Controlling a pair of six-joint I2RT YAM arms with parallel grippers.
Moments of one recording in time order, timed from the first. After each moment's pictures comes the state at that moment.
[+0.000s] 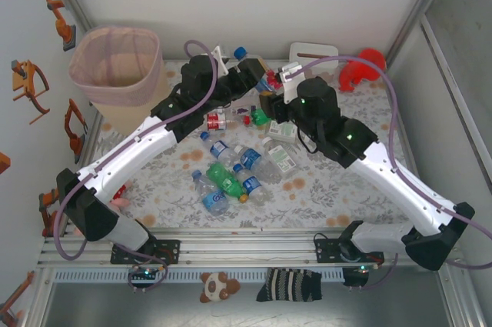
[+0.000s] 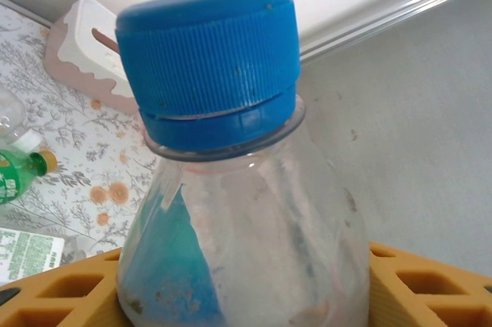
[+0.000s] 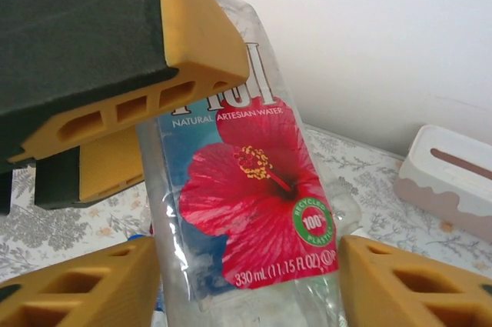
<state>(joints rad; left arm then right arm) -0.79 1.50 1.50 -0.19 0.06 -1.03 0.79 1.22 1.36 -0.46 0.25 0.08</state>
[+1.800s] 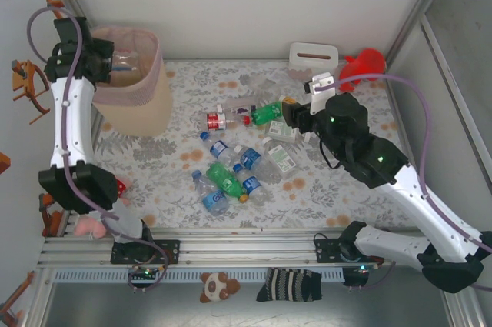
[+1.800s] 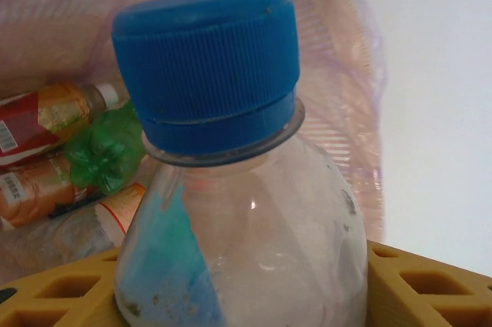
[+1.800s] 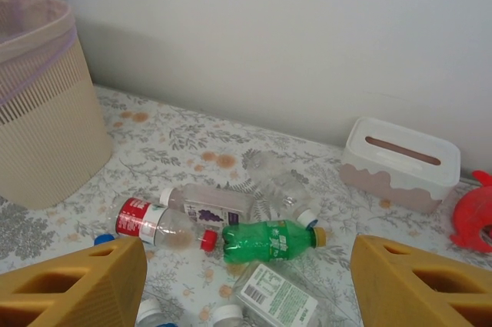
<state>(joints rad) 0.09 1.71 1.96 -0.95 -0.09 -1.23 0.79 1.01 1.27 -0.54 0.37 0.10</state>
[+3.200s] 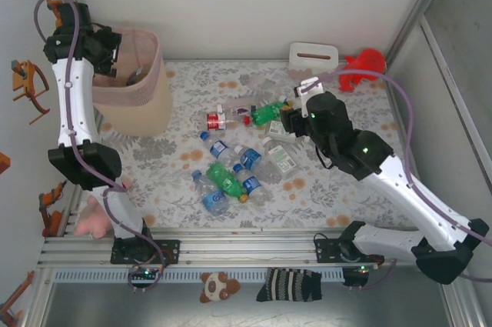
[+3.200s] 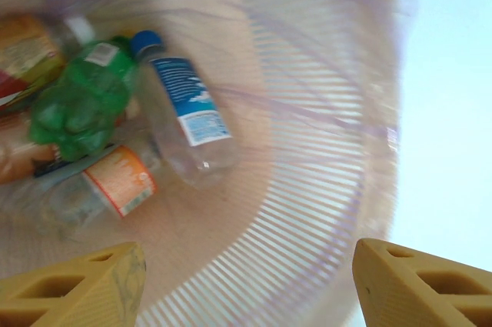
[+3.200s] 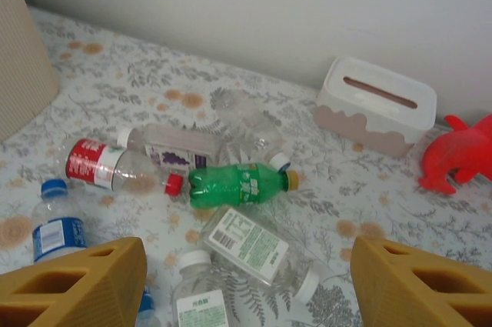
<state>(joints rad) 0.10 1.90 2.28 -1.15 0.08 -1.16 0.79 1.11 1.29 -0.68 0.43 0.12</state>
